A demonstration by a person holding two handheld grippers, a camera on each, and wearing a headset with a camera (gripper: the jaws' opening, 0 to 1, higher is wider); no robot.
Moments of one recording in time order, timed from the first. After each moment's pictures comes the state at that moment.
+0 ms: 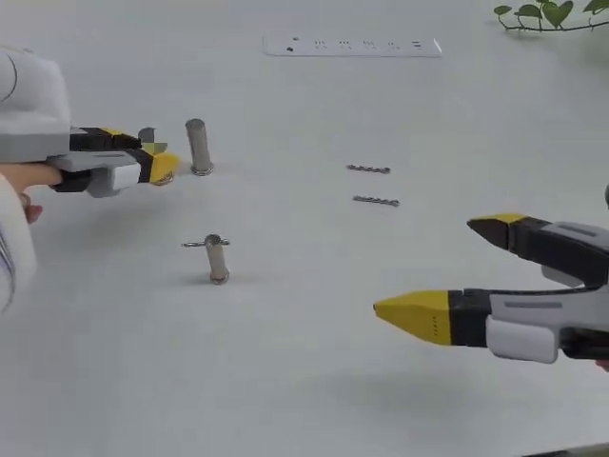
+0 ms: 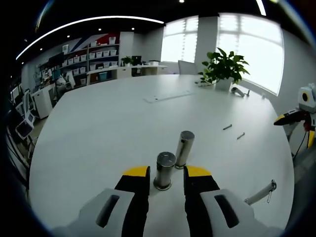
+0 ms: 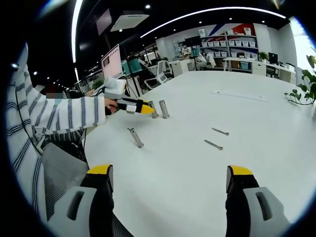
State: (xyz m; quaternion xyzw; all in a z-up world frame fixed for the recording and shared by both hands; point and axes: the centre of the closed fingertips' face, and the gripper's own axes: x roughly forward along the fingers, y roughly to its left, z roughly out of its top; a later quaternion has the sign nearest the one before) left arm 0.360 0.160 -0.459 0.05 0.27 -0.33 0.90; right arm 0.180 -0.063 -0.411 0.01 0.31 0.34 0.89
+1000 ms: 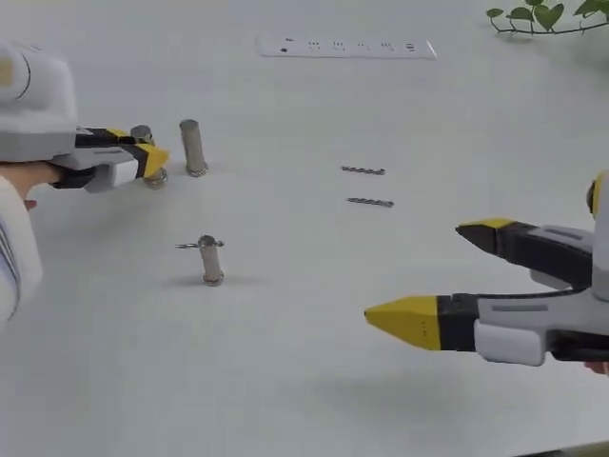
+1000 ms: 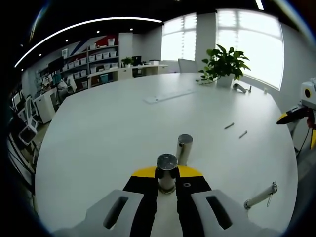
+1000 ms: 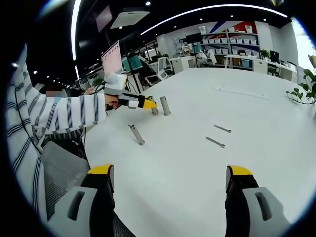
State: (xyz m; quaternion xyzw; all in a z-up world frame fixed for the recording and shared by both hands) left arm 0.355 0.158 -0.449 0.07 0.27 -0.32 0.91; right arm 0.176 -0.057 -0.415 0.00 0.32 0.35 0.88
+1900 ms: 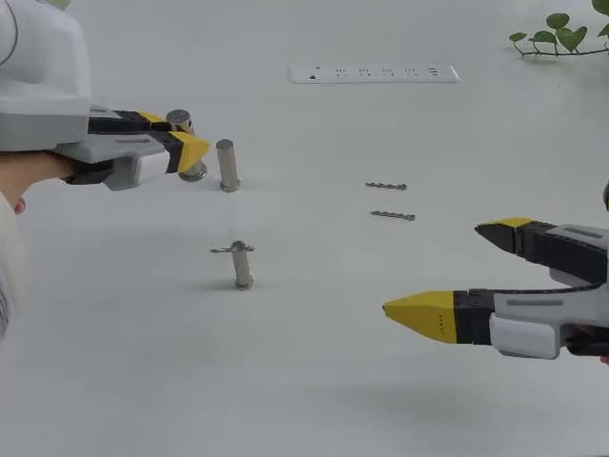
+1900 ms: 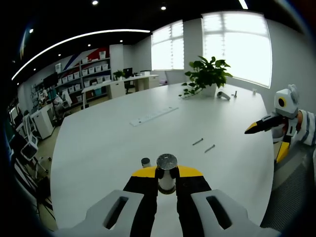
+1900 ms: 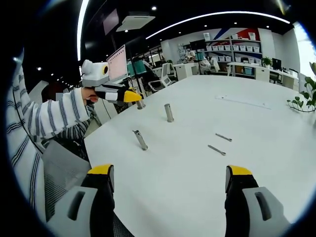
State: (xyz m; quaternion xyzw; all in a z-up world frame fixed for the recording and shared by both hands) left arm 0.272 0.119 -0.357 0.10 0.23 -0.35 0.90; right arm 0.175 -0.055 -0.400 0.00 0.29 0.36 0.89
